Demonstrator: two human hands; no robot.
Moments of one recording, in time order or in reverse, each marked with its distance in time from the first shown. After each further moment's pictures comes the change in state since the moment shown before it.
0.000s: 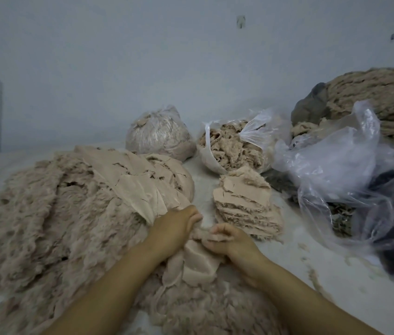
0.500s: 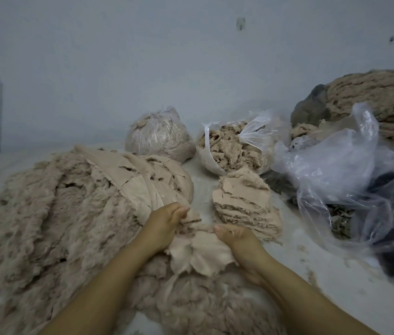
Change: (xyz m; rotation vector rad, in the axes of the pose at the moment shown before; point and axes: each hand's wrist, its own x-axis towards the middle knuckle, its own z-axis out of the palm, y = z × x) left_hand 0.003 -0.021 -0.002 -0.444 0.063 -0.173; right_hand -0.001 -0.007 -0.006 0.025 0.042 -0.036
